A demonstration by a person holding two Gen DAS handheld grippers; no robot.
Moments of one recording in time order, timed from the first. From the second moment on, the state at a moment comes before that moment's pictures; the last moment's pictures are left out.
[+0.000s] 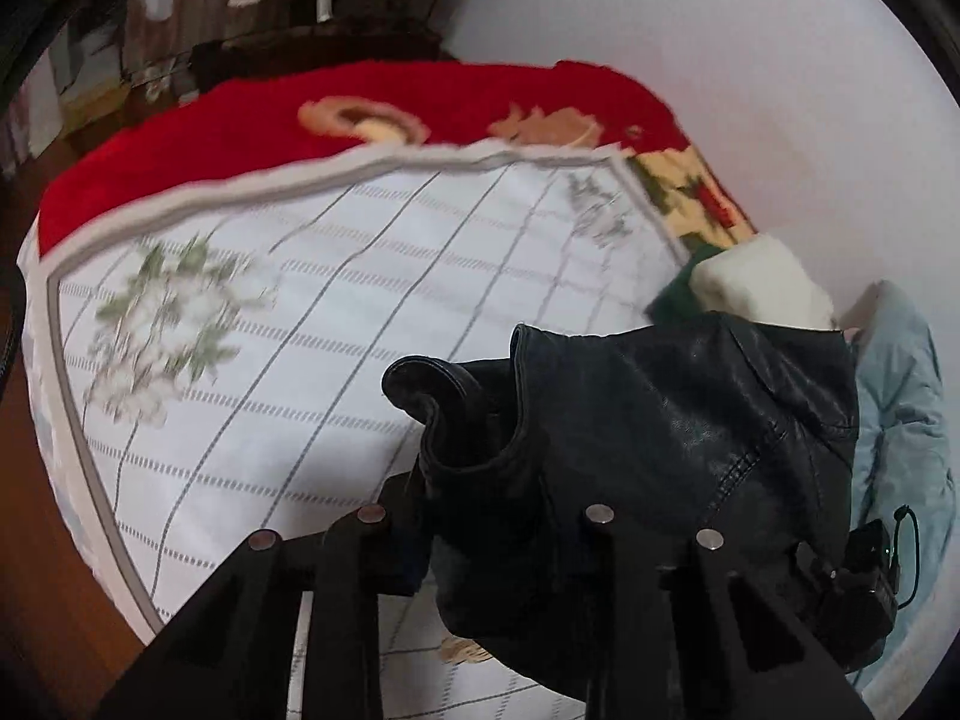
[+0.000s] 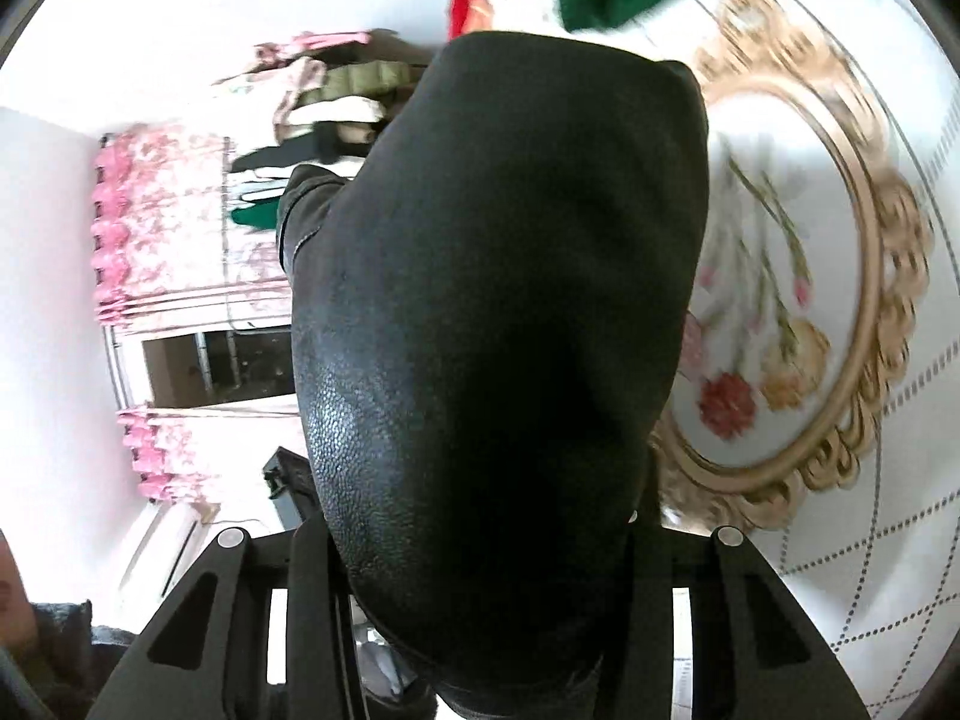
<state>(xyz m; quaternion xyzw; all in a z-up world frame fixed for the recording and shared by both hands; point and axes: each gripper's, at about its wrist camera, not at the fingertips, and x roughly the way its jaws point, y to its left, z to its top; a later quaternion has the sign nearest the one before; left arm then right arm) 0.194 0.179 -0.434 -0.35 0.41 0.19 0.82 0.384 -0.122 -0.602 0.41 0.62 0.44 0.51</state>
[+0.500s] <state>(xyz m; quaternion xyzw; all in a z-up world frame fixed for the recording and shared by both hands) 0.421 0.148 -0.295 -0.34 0.29 0.08 0.89 0.621 -0.148 -0.446 0.43 0.52 0.47 0.56</state>
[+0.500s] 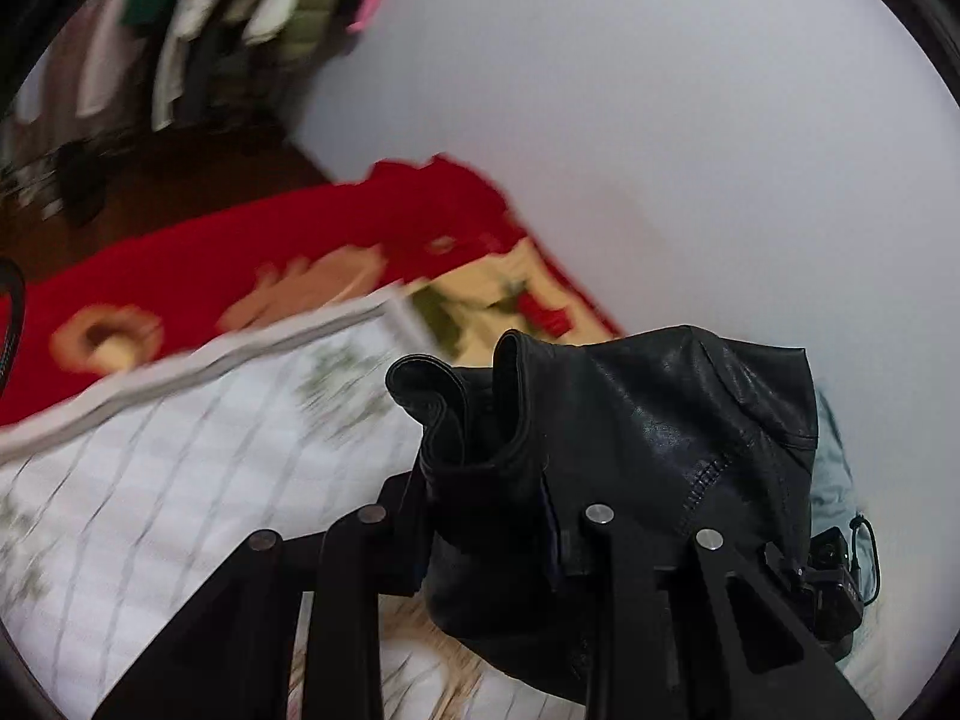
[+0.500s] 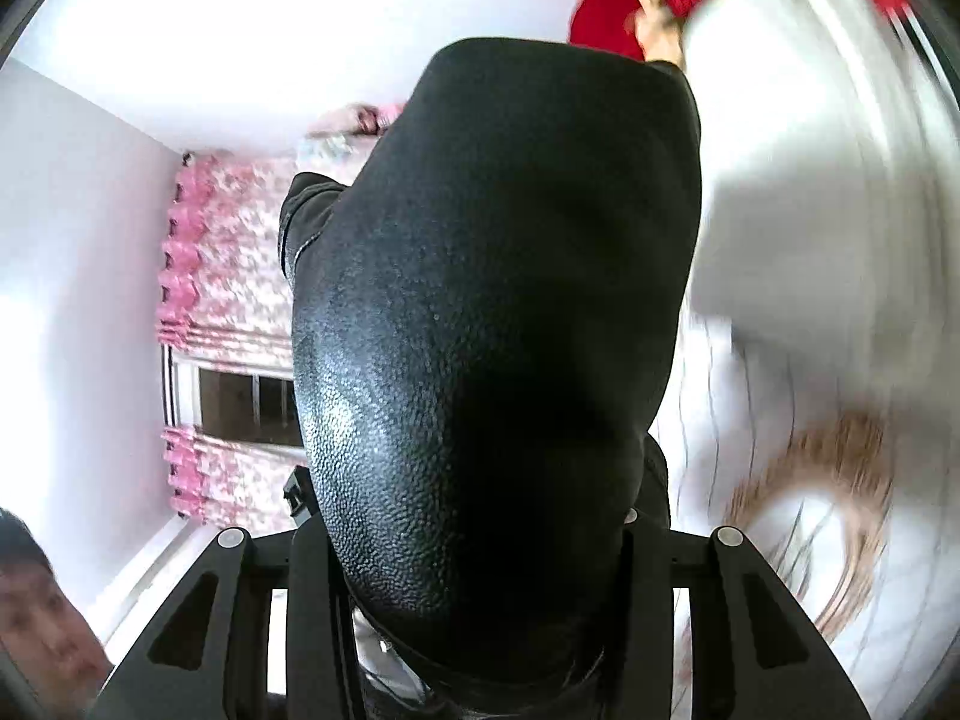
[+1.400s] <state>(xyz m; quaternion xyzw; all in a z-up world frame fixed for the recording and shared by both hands) 0.577 0.078 -0.394 -0.11 0.45 0.10 0.88 0.696 -0.182 -0.484 0.07 0.60 0.12 0.78</state>
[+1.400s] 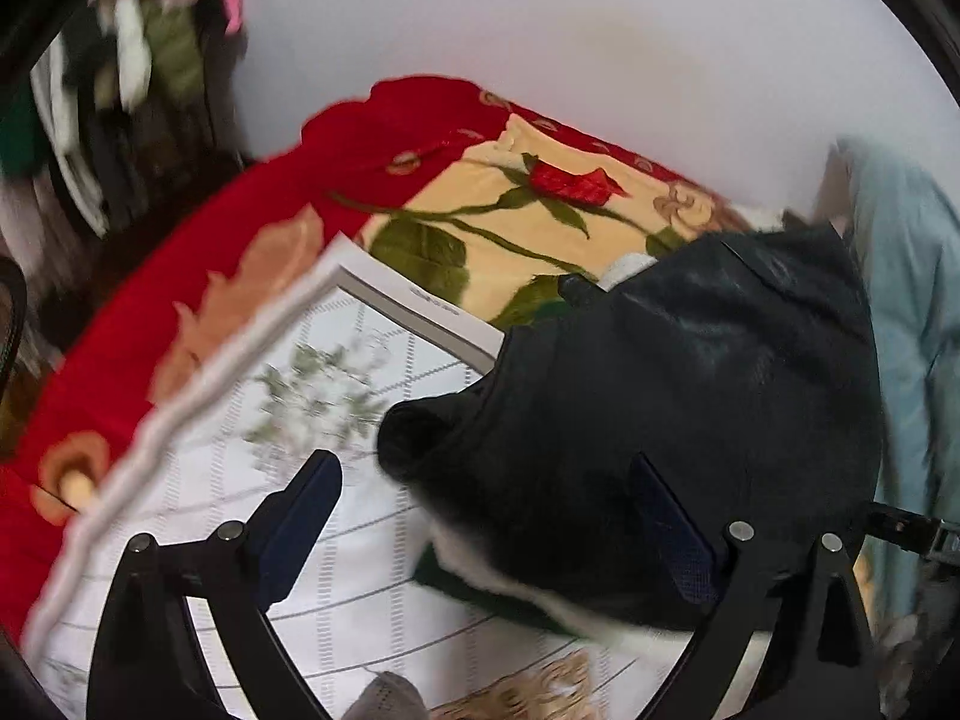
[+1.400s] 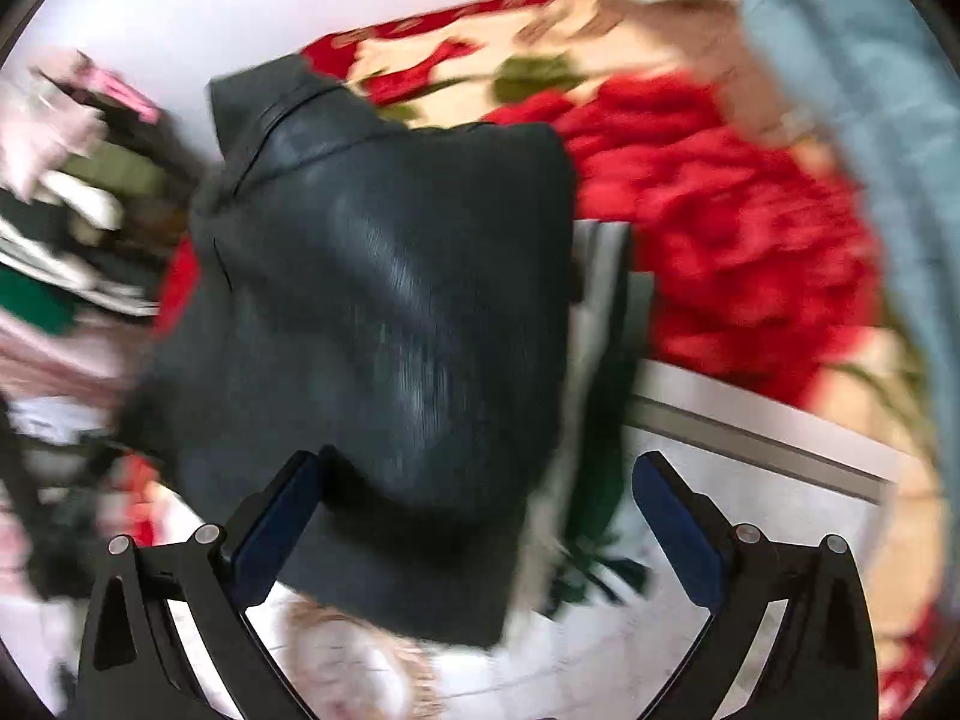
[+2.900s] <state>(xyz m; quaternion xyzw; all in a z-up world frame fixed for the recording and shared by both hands) 0.161 0.031 -0.009 0.01 0.35 0.01 0.94 0.104 -0.127 0.019 -0.01 0.36 -0.12 0.92</state>
